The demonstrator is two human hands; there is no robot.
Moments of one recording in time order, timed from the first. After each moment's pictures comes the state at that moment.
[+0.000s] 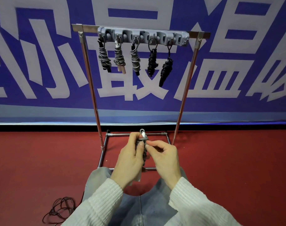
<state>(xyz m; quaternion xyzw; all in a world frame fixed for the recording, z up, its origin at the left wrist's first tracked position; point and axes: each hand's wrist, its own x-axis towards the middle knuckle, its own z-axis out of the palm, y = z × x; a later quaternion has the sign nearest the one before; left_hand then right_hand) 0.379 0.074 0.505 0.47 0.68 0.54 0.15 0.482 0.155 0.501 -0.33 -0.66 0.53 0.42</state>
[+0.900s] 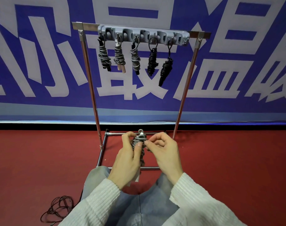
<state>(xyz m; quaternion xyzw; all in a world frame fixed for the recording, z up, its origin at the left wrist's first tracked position) 0.371 0.076 0.484 0.48 0.67 0.55 0.13 0.482 0.163 0.511 -0.32 -0.64 0.56 0.41</state>
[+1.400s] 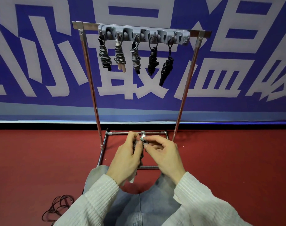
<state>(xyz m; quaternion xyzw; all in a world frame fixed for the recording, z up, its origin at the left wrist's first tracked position) 0.366 0.073 0.499 0.49 0.66 0.54 0.19 0.488 0.167 0.505 -0.29 -0.74 0.49 0.36</state>
